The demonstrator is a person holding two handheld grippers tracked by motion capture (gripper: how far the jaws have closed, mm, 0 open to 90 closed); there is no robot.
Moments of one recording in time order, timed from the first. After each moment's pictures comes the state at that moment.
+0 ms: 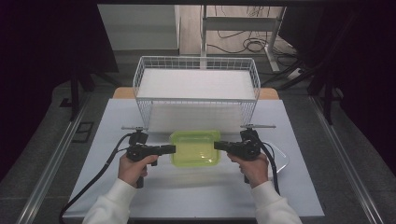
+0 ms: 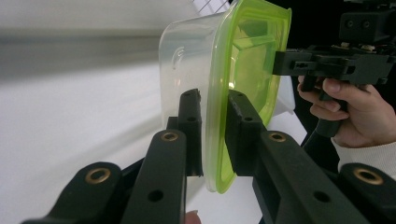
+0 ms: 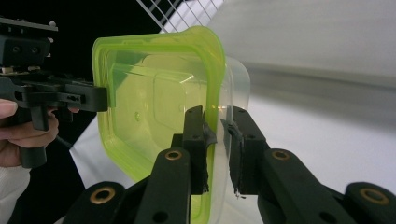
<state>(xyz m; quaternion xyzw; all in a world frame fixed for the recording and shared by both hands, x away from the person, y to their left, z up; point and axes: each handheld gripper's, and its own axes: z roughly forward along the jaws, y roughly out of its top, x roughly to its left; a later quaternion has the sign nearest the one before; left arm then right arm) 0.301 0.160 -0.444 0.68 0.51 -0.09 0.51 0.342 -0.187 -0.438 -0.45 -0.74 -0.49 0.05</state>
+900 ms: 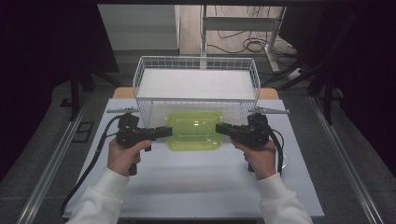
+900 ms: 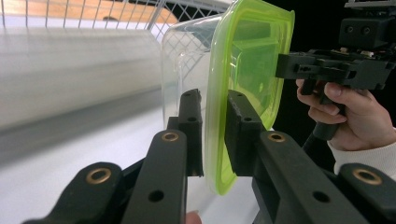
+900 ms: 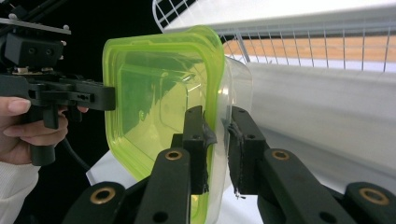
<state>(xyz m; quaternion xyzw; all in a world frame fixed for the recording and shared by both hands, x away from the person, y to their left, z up) 0.298 0.169 -0.373 0.69 0.47 -0.04 0.55 0.333 -0.182 -0.361 -0.40 -0.73 -0.55 -0.01</state>
